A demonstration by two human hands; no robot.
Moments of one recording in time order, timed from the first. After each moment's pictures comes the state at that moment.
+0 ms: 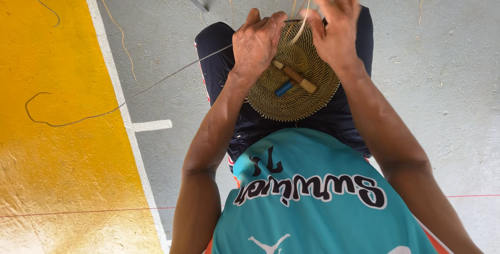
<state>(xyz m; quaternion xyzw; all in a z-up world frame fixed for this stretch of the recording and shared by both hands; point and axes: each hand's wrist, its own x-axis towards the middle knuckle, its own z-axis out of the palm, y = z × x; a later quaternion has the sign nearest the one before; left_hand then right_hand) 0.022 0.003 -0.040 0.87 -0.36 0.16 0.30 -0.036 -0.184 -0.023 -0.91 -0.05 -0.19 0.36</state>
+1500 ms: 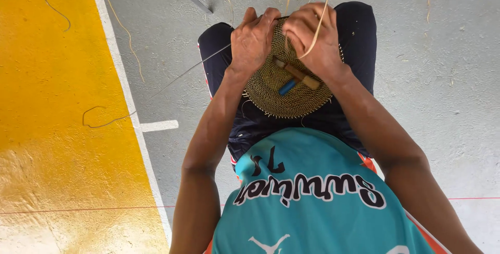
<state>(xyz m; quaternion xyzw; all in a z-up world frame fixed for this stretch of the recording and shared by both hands) 0.028 0.009 -0.046 0.88 -0.36 0.12 0.30 -0.049 -0.174 -0.059 -0.93 -0.13 -0.25 0.25</state>
